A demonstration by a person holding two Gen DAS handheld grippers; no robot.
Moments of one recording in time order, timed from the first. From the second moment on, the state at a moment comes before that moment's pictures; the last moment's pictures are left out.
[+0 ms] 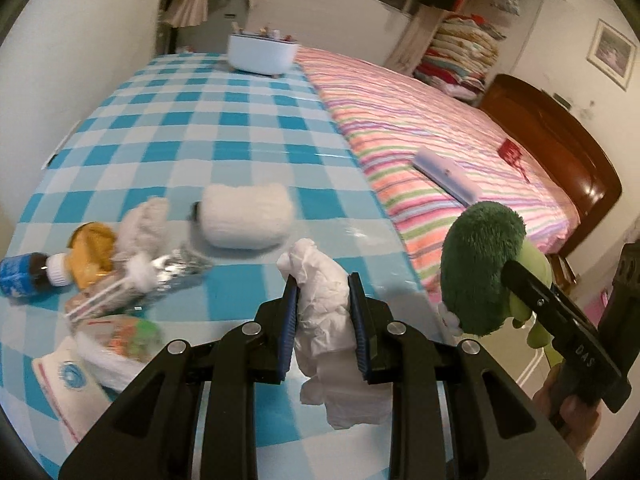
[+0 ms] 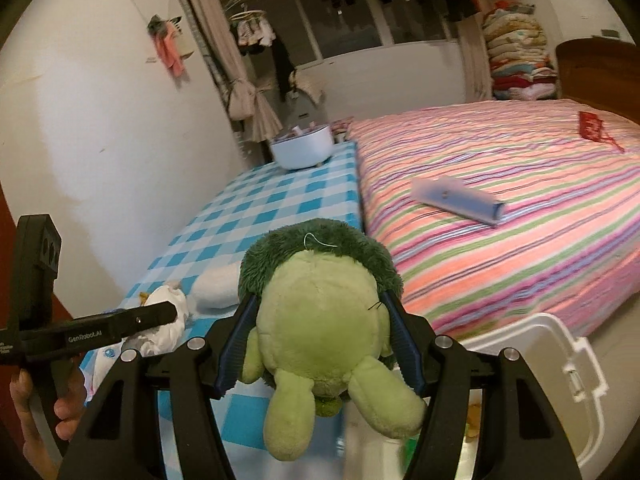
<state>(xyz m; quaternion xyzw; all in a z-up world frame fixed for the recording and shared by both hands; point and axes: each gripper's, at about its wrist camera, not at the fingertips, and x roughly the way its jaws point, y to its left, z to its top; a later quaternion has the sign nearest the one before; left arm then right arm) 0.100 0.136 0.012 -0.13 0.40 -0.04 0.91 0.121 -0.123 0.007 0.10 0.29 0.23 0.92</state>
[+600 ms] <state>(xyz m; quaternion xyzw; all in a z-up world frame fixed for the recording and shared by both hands) 0.115 0.028 0.001 -0.07 0.41 -0.13 0.90 0.104 -0.209 -0.005 0.12 0.27 0.13 0.95</state>
